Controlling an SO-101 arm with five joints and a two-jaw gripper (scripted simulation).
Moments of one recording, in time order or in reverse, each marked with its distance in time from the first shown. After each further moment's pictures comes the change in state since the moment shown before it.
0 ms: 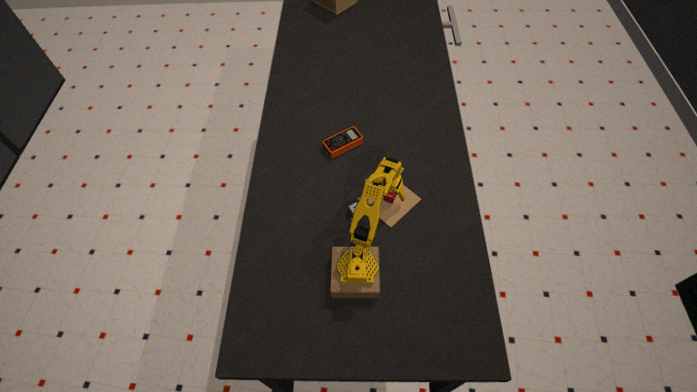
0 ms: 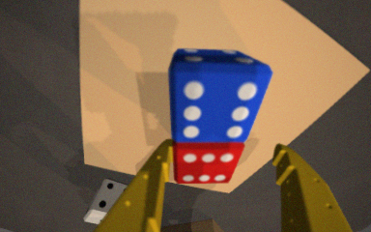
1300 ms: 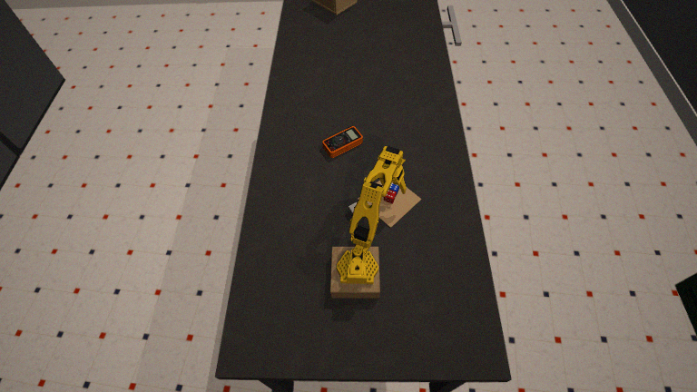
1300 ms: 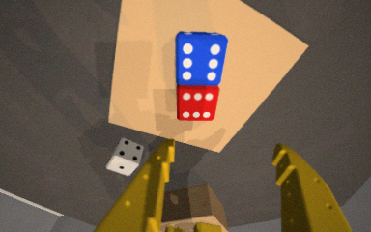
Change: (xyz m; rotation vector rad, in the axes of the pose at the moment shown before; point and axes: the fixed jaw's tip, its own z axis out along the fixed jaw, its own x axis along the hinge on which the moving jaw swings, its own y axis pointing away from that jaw) arm 0.004 0.000 -0.048 0.002 0.027 0.000
